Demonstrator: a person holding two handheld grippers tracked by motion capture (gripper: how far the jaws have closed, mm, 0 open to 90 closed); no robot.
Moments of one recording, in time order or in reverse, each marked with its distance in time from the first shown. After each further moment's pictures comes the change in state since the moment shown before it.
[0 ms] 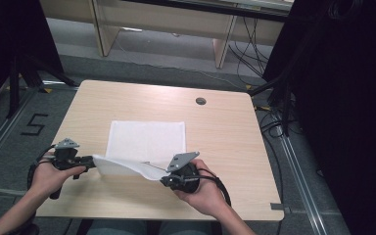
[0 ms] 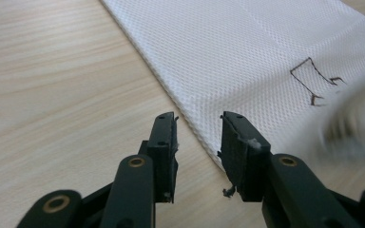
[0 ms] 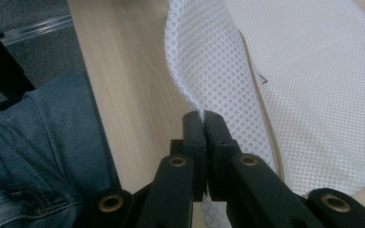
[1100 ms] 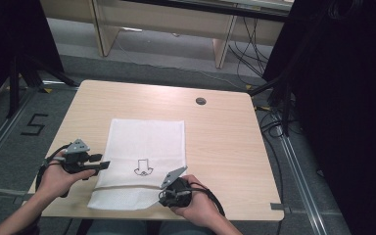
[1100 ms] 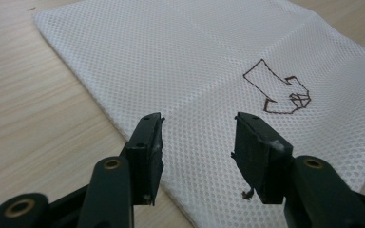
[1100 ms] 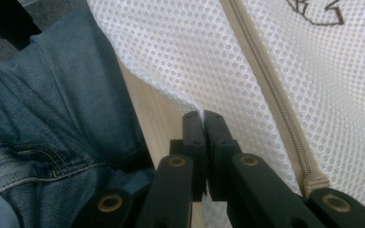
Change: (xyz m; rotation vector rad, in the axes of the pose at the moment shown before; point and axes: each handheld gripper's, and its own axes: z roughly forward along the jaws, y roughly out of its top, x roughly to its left) left arm -0.027 0.004 0.013 -0.063 -0.064 0.165; right arm 0.013 -0.034 0.043 0.181 0.106 0.040
